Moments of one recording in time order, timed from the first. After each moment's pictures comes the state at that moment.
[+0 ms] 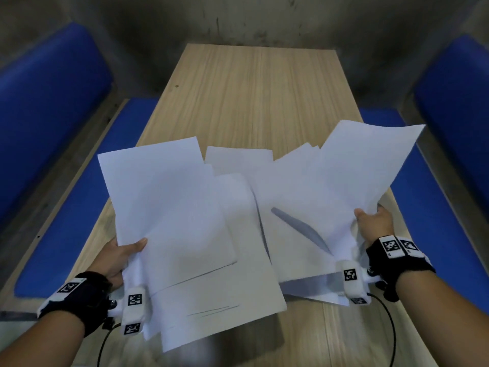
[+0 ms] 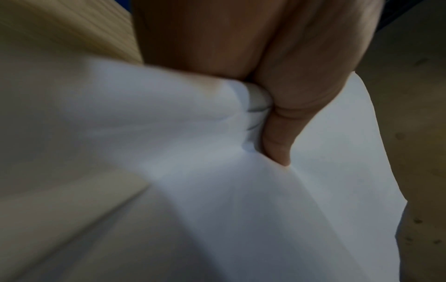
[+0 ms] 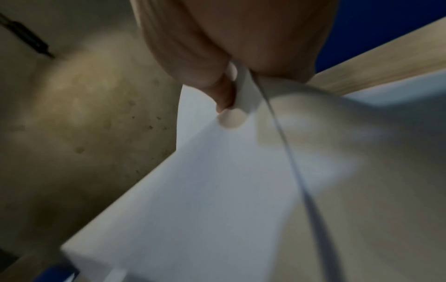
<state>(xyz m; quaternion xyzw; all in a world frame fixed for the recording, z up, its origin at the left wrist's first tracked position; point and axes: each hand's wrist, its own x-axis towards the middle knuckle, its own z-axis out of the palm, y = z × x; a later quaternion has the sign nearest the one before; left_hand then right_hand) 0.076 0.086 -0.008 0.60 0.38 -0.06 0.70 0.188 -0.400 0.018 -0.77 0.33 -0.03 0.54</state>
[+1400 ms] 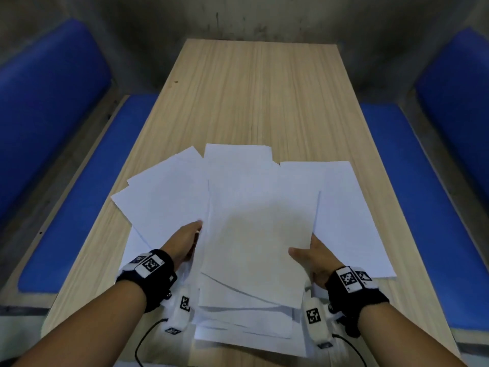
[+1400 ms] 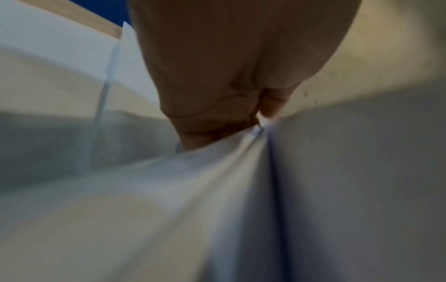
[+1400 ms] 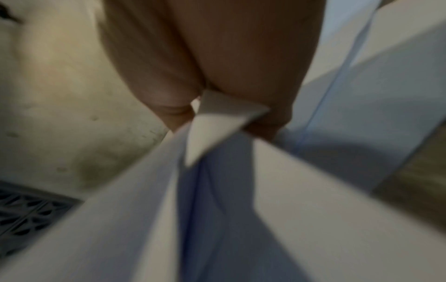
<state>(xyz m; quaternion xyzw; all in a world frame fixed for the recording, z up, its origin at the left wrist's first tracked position) 0.111 -0.025 -0.002 0.71 0.26 -0.24 0.60 0.118 -0.318 -0.019 -0.66 0.13 0.26 0.69</state>
